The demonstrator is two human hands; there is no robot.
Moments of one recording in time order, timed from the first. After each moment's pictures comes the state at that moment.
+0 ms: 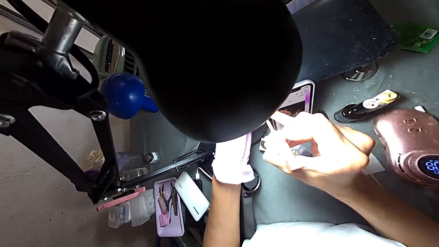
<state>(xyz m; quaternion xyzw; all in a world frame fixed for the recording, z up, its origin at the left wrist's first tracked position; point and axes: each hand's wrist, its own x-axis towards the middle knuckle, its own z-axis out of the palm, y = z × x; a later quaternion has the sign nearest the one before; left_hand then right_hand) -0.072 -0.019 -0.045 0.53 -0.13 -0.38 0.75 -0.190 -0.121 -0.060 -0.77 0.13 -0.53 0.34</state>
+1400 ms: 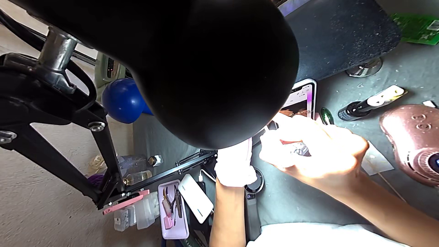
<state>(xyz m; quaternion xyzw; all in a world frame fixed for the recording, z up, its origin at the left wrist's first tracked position) -0.075 -0.020 -0.047 0.57 -0.13 -0.34 0.74 -0.185 -0.119 -0.057 -0.80 0.13 -0.53 0.25</state>
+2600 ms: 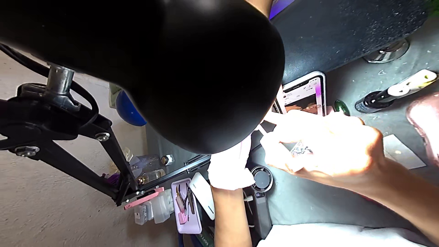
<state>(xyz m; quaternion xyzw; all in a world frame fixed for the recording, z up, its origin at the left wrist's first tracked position) -0.056 -0.011 -0.029 0.52 -0.13 -0.41 0.74 -0.186 -0.134 -0.047 -0.82 0.04 -0.52 0.21</state>
